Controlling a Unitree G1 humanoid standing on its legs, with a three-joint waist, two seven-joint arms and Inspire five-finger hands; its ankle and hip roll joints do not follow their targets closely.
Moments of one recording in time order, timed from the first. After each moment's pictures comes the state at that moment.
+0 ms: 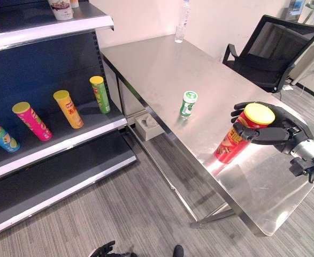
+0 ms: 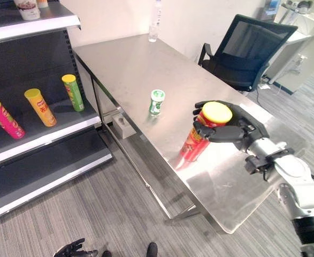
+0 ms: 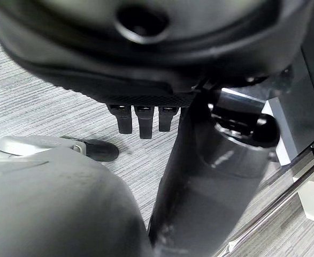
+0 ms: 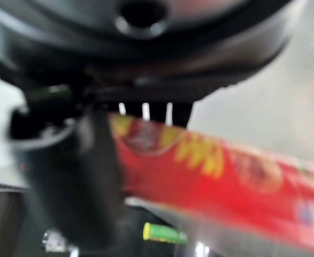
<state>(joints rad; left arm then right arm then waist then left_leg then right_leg) 0.14 0.23 -0.07 1.05 -0.24 -0.07 -0.08 -0.16 -1.07 0.00 0.11 0.87 -0.03 0.33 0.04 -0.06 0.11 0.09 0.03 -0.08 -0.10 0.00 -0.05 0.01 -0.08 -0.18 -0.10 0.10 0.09</state>
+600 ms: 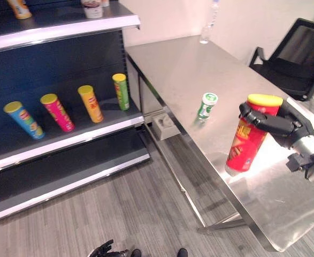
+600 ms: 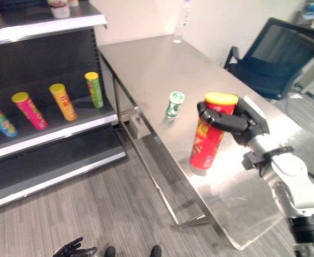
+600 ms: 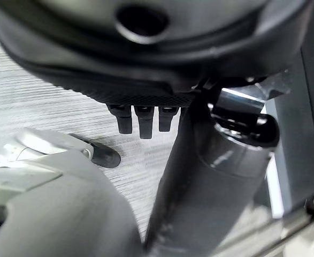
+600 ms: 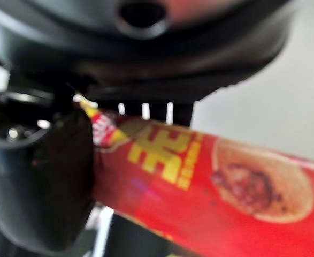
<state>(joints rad) 0.13 0.20 0.01 1.01 -0.33 -0.07 -0.05 -0.25 -0.99 -0.08 -0.02 0.78 -0.05 0.21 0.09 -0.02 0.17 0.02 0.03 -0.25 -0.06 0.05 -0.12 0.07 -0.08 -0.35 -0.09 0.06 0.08</state>
